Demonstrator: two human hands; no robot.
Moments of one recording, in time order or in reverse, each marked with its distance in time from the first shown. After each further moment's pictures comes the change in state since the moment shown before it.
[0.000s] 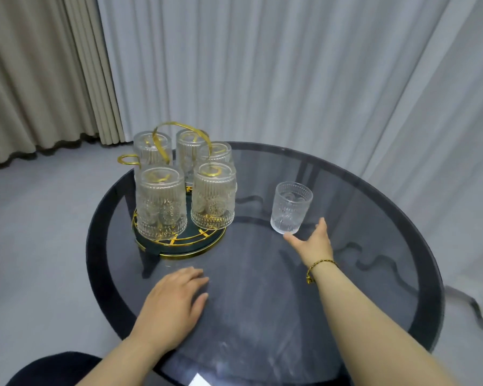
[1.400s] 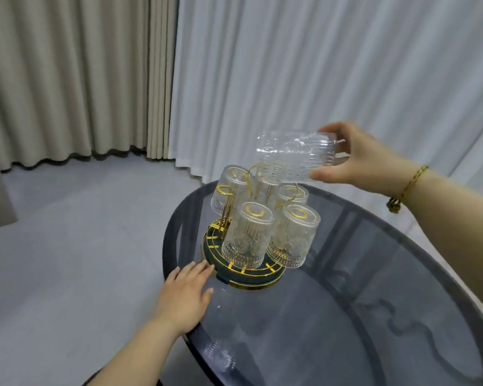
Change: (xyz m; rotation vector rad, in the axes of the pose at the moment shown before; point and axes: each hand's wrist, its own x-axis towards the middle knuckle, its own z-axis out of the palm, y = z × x) left_hand 0.008 -0.107 -0.033 -0.009 -0.055 -0.242; right_hand -0.073 -0.274 -0.048 -0.288 -0.288 -0.822
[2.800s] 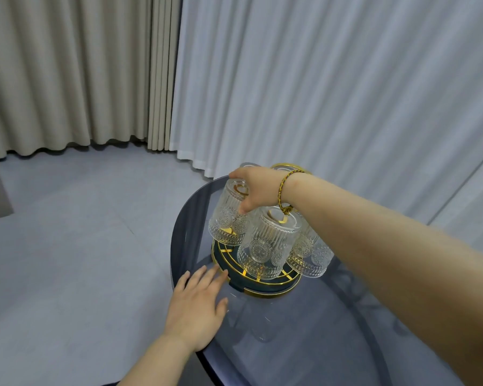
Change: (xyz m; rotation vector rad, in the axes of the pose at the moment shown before) left_hand 0.006 -0.012 0.010 -0.030 0.032 0.011; right_hand 0.086 -0.039 0.136 -0.466 -0.558 -0.079
